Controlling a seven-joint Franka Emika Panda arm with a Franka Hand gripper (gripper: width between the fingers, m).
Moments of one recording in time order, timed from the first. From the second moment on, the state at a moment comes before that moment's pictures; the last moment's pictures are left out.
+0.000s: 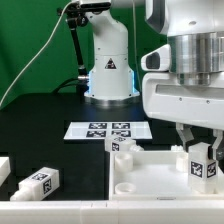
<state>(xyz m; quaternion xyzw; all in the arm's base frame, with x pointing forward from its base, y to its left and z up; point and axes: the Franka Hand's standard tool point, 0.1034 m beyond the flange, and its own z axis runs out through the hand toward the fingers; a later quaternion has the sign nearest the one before) 0.650 0.141 0.083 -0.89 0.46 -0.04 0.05</state>
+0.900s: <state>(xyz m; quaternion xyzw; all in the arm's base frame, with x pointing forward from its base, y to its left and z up) 0.650 0.141 0.082 -0.96 0.27 -0.05 0.04</state>
